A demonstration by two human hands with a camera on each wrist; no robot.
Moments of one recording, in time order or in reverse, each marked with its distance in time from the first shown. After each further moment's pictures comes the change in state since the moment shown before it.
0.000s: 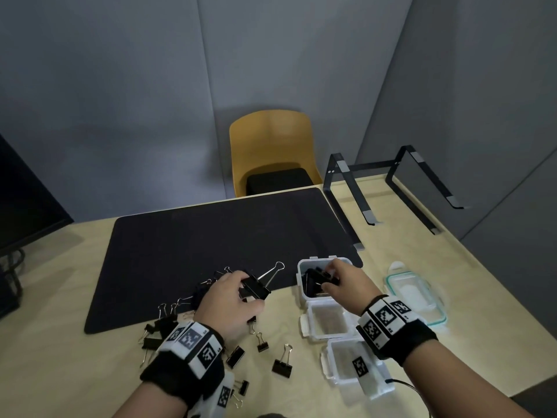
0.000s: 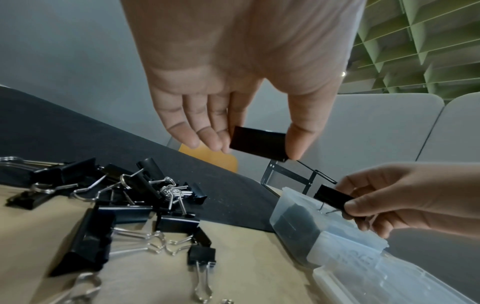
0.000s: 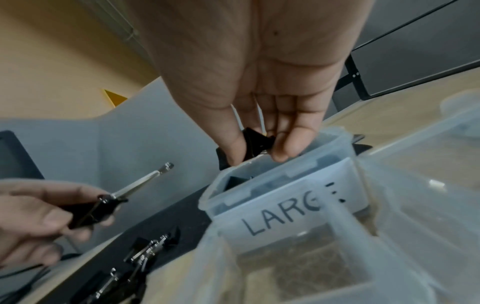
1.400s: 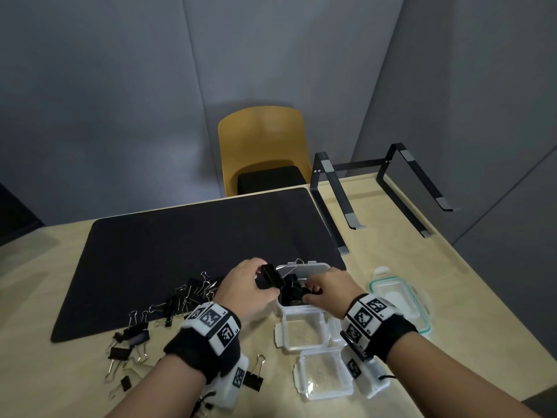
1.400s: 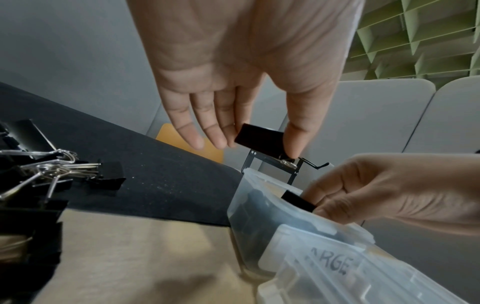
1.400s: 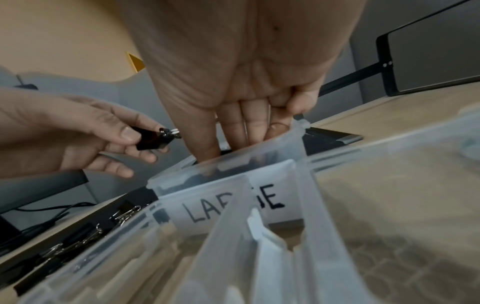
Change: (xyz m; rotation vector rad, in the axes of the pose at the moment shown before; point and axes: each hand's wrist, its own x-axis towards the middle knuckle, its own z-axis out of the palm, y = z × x) left_hand 0.036 0.063 0.044 0.016 -0.013 0.078; right_hand 0.026 0.032 -0.008 -0.308 -0.081 -0.247
